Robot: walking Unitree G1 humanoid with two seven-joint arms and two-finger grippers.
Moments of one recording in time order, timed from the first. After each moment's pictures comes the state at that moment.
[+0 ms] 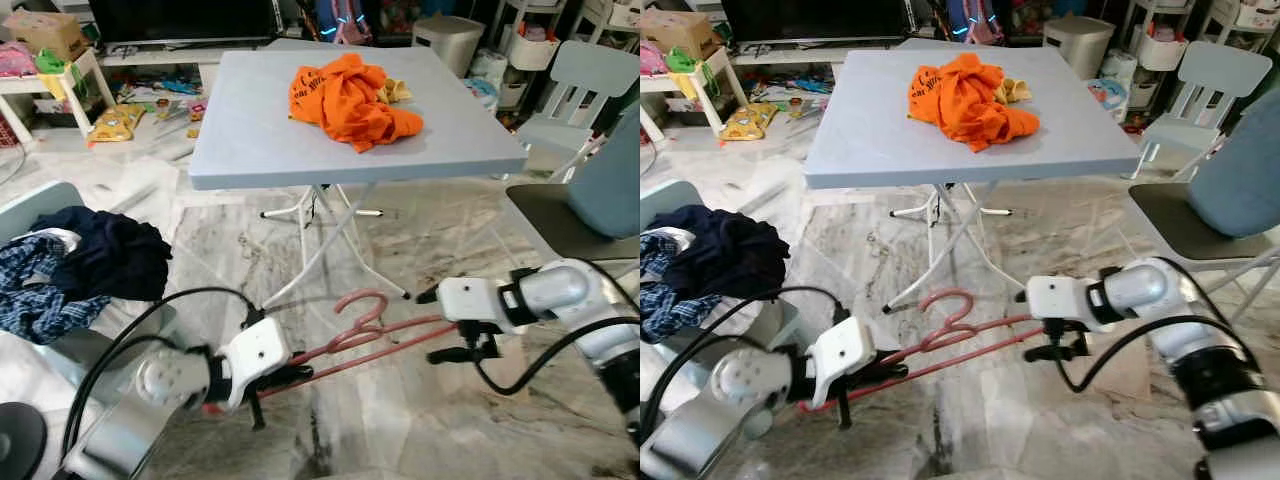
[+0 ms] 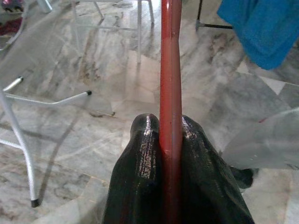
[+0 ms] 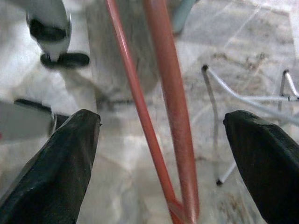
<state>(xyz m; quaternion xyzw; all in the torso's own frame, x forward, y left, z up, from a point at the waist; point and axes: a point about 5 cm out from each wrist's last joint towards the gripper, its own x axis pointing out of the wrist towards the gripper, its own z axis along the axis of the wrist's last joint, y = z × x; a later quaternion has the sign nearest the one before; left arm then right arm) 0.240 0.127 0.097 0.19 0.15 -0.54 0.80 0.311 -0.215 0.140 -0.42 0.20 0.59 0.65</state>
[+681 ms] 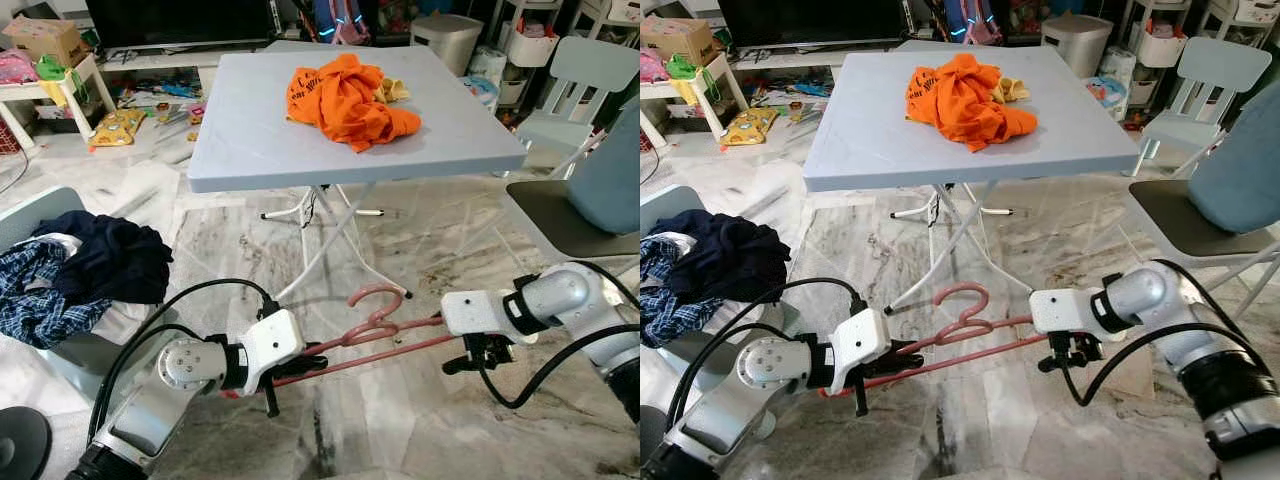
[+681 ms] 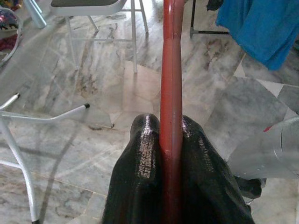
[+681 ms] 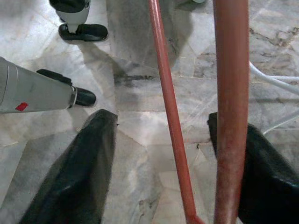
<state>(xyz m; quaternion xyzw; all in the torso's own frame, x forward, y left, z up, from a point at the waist) 0.251 0.114 0.092 0.20 0.12 -0.56 0.79 0.303 -0.211 0.133 -0.44 0.26 0.60 0.61</state>
